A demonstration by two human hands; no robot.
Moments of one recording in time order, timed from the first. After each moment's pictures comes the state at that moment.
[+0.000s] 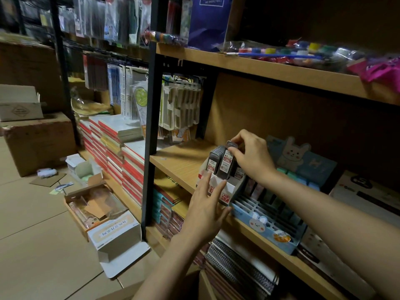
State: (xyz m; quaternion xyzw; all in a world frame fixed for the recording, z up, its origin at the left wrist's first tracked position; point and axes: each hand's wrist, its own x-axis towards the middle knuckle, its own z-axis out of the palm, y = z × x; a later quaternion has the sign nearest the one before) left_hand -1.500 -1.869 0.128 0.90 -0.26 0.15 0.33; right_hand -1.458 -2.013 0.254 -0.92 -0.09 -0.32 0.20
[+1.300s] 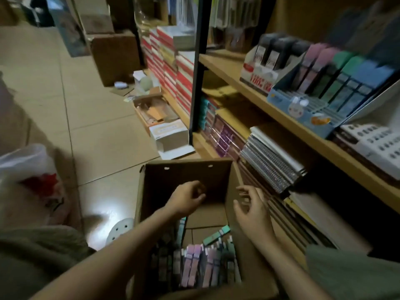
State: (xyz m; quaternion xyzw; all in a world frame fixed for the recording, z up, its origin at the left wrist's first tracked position) left_hand -1.692 -1.797 -0.053 0.91 0.00 -0.11 0.39; right_hand -1.719 -1.999 -0.049 -0.91 -0.04 -0.07 0.41
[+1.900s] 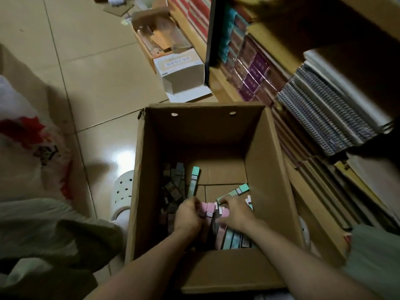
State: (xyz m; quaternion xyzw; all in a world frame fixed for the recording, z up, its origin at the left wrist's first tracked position) left_hand -1.773 -1.822 -0.234 0.86 0.26 -0.21 0.38; right_hand -1.719 -1.969 -0.219 -0.90 -0.05 0.38 0.20
